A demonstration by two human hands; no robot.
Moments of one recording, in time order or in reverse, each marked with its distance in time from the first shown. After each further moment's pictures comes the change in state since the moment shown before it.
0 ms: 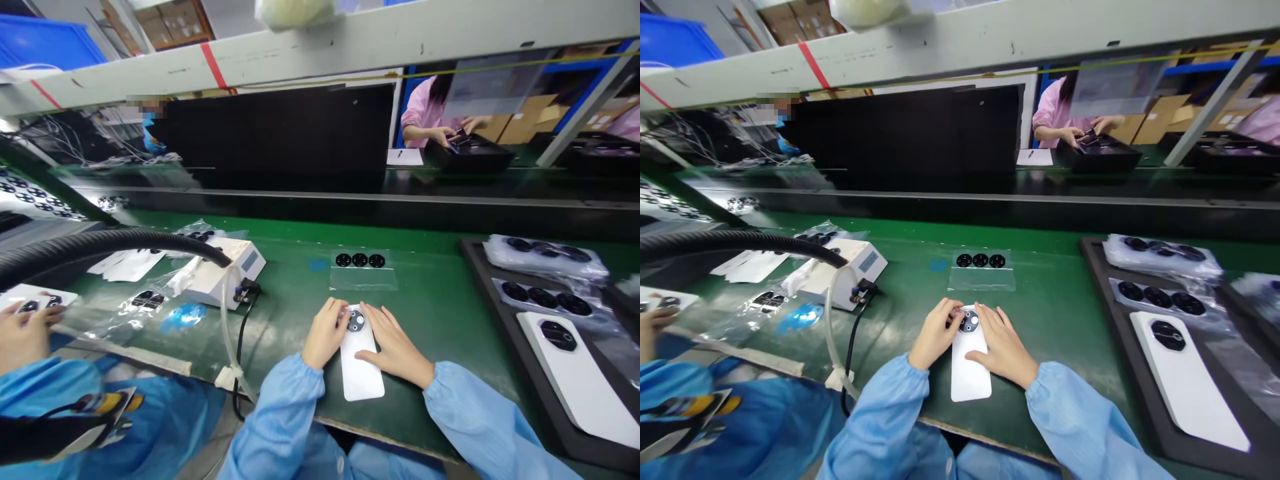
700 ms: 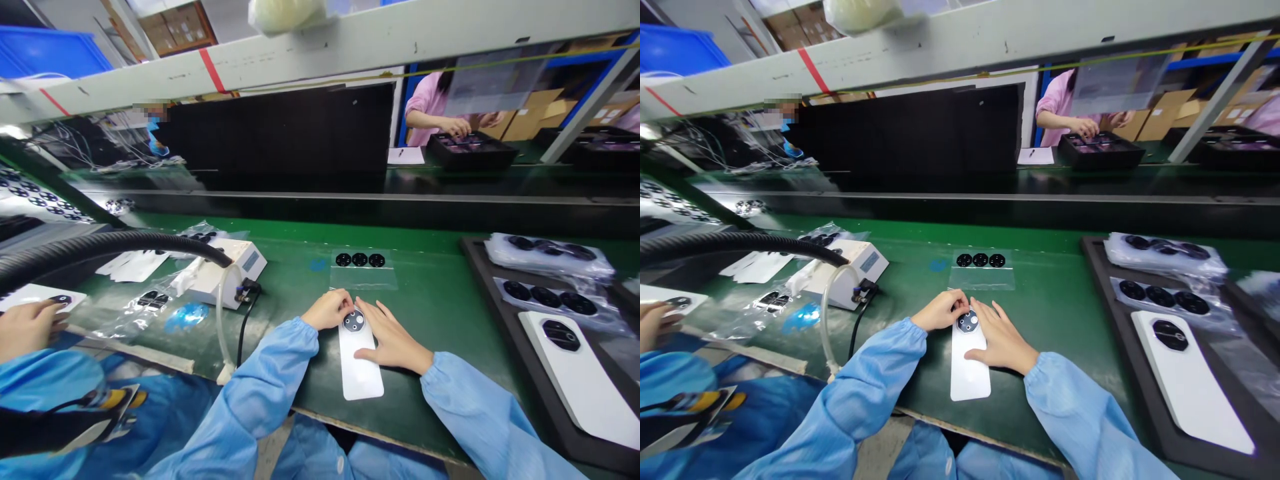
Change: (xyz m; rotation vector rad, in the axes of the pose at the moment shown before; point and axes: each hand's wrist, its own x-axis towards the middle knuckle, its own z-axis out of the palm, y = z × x) left_hand 0.057 -0.021 -0.011 0.144 -0.420 0.166; right_hand 0.012 0.007 -0.008 -0.007 -0.063 -0.095
